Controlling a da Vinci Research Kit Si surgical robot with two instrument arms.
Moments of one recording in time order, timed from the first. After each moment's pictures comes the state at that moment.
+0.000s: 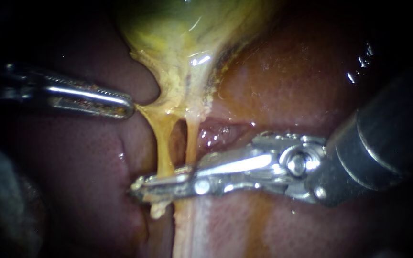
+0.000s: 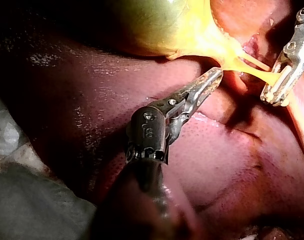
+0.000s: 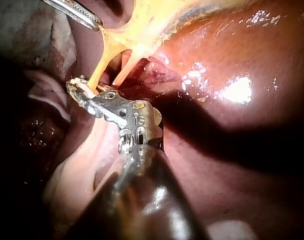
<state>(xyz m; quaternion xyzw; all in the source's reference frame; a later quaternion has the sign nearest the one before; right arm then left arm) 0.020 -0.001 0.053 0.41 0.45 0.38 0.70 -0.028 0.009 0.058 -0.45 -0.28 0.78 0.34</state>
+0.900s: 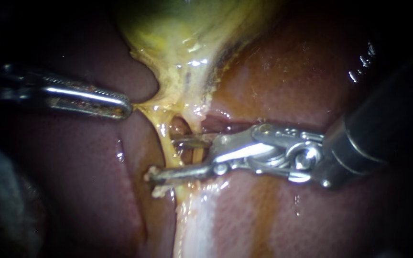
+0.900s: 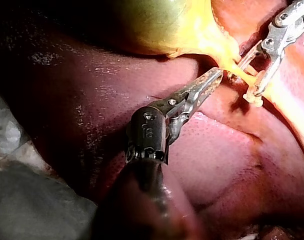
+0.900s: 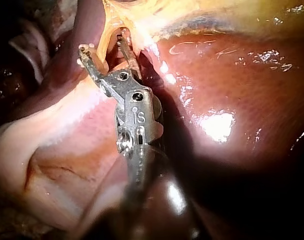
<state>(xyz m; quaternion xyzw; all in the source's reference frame) 0.018 -0.001 0.062 0.28 0.54 0.24 0.76 -0.027 0.009 0.058 -0.45 -0.28 0.78 0.34</state>
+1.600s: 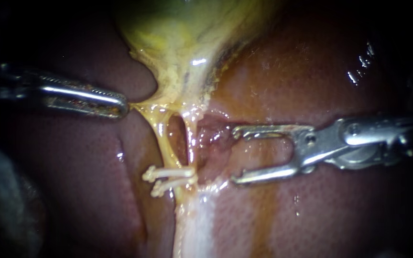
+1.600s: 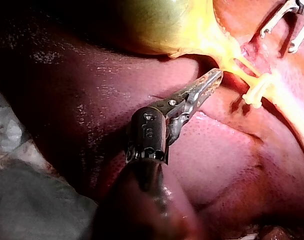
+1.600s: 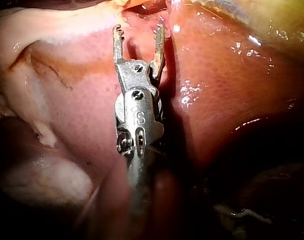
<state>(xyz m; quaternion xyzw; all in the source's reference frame) 0.005 0.001 0.057 0.21 0.56 0.12 0.79 -0.027 0.009 0.057 -0.45 -0.28 0.78 0.35</state>
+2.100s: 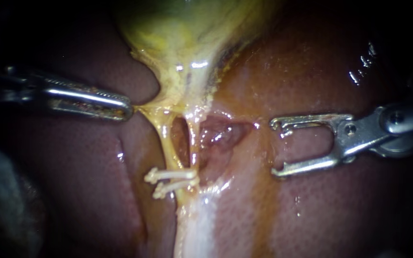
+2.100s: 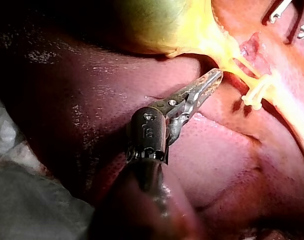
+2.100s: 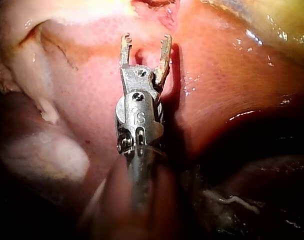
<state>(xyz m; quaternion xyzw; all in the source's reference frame) 0.001 0.002 0.056 0.21 0.53 0.08 0.82 -0.029 0.008 0.059 -0.45 -0.28 0.78 0.35</state>
